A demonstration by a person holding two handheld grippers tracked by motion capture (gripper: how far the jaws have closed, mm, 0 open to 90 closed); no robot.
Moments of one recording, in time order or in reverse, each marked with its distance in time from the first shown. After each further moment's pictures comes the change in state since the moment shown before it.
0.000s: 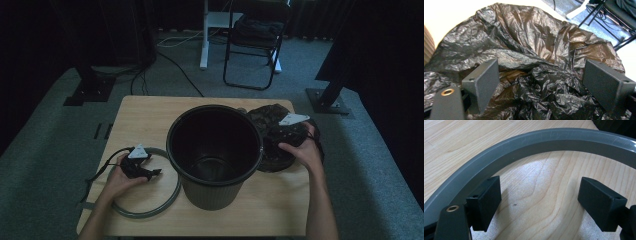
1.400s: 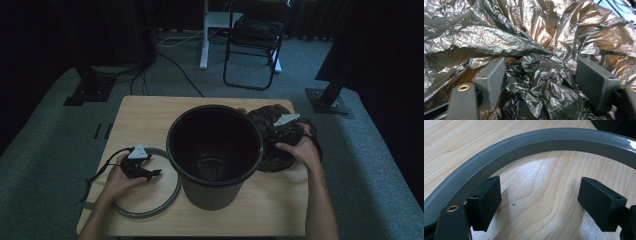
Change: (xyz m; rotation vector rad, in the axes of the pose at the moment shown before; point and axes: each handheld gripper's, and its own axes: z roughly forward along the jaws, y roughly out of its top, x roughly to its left) left arm -0.001 0.000 0.000 -0.002 -0.004 0.004; right arm -0.006 -0.005 0.027 0.168 0.026 -0.043
